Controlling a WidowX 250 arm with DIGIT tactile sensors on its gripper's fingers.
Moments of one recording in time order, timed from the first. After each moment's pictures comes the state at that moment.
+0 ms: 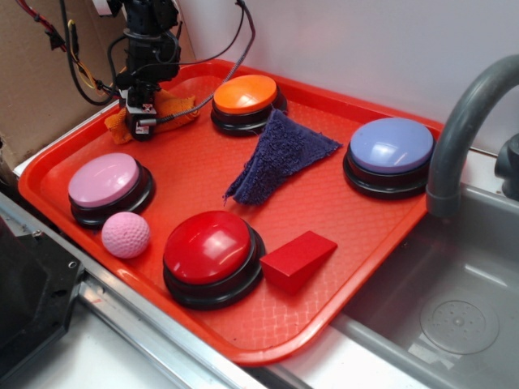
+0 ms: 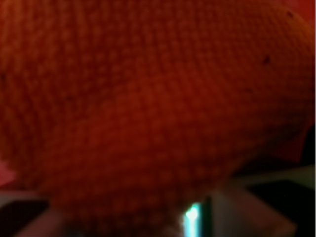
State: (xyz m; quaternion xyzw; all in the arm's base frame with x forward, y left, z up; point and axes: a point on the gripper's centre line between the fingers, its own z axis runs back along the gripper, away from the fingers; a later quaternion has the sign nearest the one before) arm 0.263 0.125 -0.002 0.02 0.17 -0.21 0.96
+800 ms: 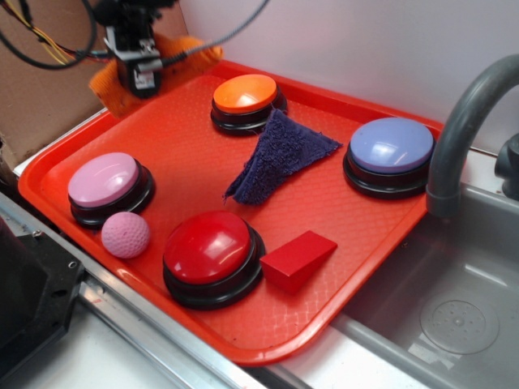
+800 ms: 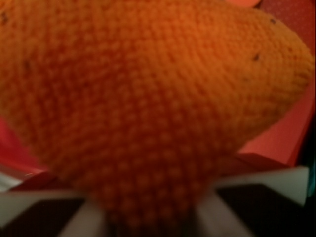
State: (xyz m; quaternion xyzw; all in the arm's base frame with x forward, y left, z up) arm 0.192 -0.024 0.141 -0.03 0.09 -0.16 0.98
